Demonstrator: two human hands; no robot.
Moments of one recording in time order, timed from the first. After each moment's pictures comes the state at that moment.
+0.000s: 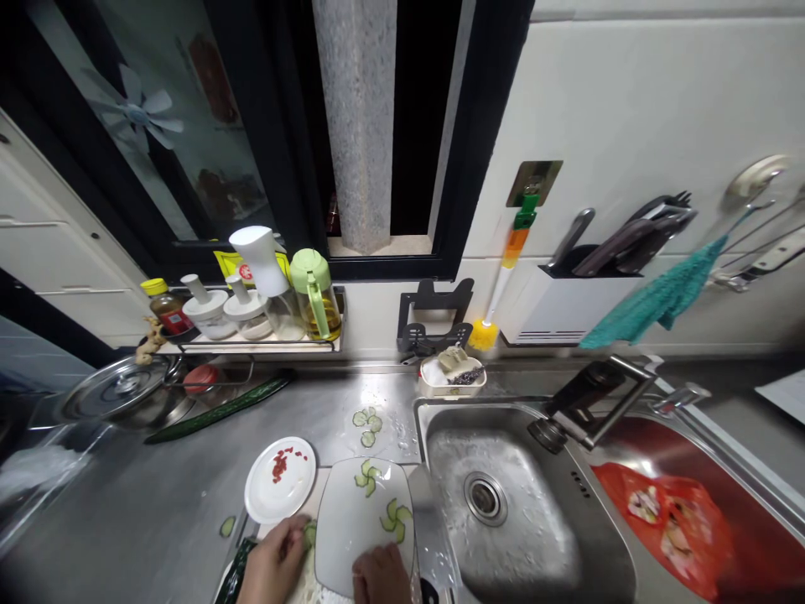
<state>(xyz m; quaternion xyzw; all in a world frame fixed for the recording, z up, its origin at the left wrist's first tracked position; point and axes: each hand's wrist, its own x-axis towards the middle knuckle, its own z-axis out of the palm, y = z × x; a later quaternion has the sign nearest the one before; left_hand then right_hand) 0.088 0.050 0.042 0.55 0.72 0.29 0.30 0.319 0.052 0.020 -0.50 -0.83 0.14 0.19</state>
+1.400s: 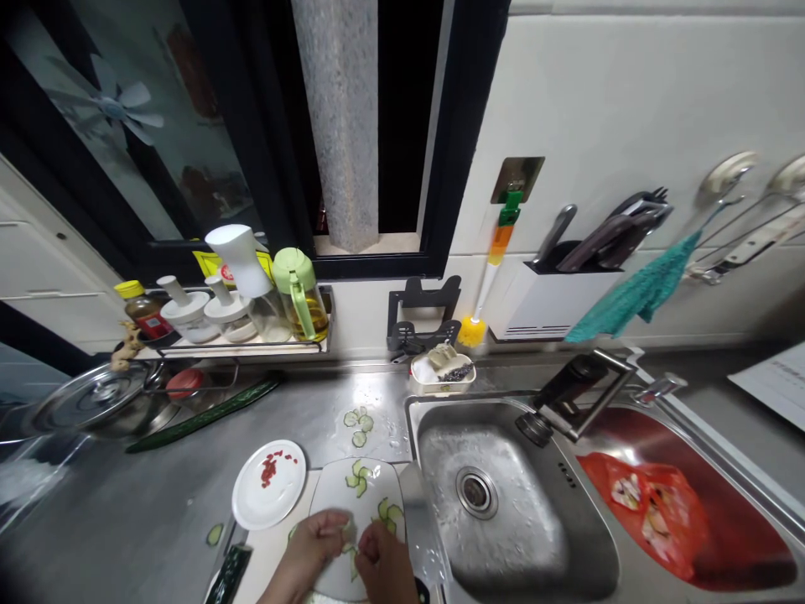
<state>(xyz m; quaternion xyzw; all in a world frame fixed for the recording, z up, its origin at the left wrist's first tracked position) 0.167 0.087 0.061 0.27 0.63 0.35 0.64 0.325 0.077 0.055 -0.61 -0.64 0.42 0.20</state>
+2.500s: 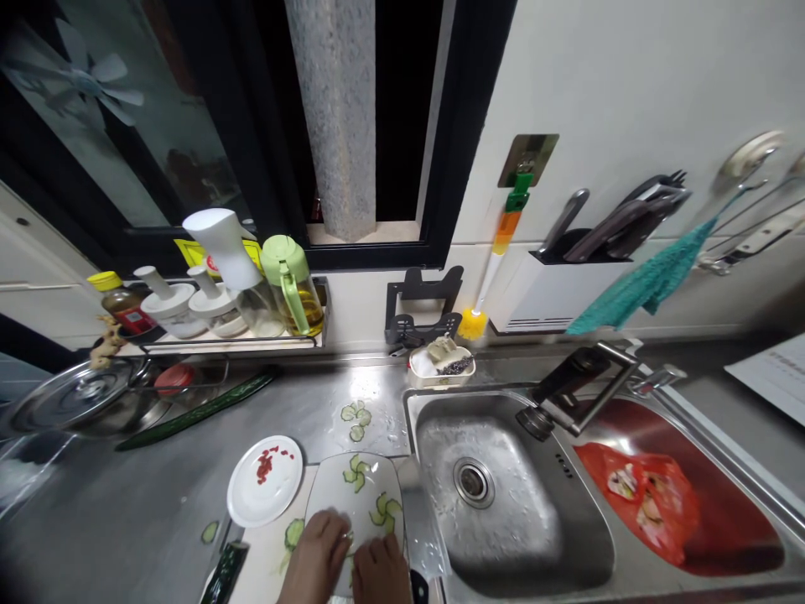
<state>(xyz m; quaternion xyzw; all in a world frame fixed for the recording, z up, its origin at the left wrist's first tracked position) 0.168 0.069 0.051 0.71 0.63 0.17 0.26 0.324 0.045 0.003 -0.57 -0.81 0.11 0.10</state>
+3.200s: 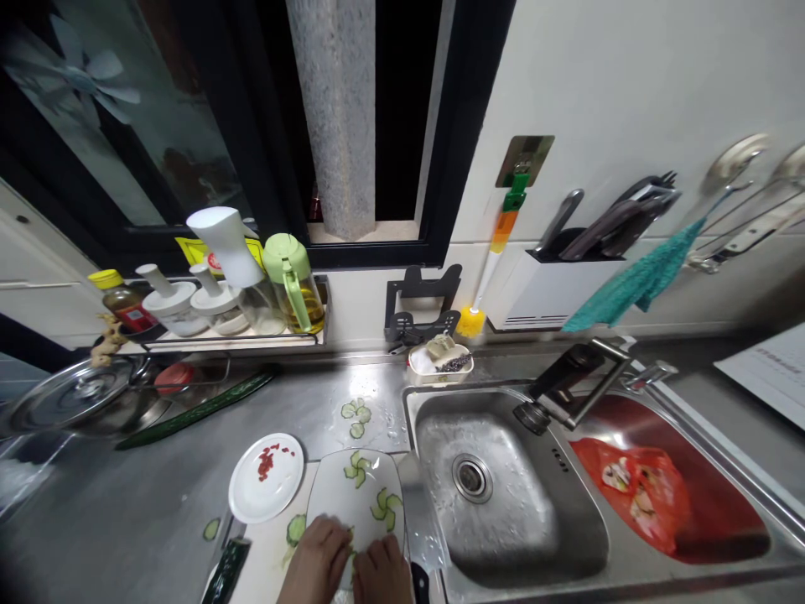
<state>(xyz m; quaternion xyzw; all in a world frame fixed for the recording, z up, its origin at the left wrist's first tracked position) 0.160 0.055 0.027 0.79 0.56 0.18 0.16 0.329 0.036 -0.011 -0.52 -0.82 0.05 0.22</state>
